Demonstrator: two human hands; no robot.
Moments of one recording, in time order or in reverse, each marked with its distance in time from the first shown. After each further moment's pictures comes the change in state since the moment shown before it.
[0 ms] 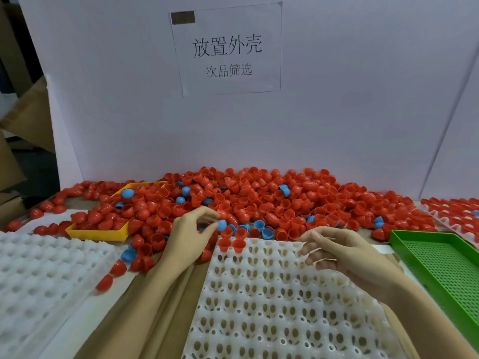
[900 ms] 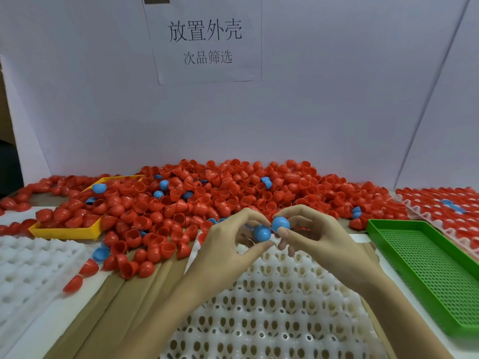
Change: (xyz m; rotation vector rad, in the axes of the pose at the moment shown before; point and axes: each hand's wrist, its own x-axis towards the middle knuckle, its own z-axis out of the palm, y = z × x) left_hand -0.044 0.087 0.043 -0.332 -0.276 0.203; right_hand -0.012 -0.014 0.017 -0.240 0.026 -0.291
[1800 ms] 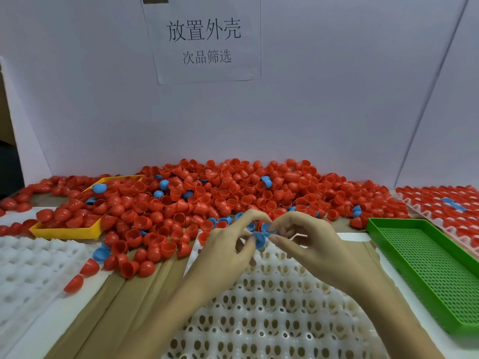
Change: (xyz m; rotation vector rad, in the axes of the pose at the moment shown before) left_hand 0.000 -0.004 0.001 0.113 -0.067 -0.067; right_hand 0.006 0.022 0.009 -0.333 0.072 -0.160
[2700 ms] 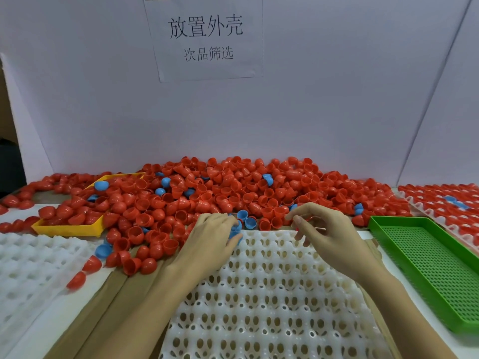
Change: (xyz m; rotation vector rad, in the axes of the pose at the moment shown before) left_hand 0.019 -0.059 -0.010 0.669 0.035 0.025; right_hand 0.002 0.003 -0.017 -0.105 0.138 0.129
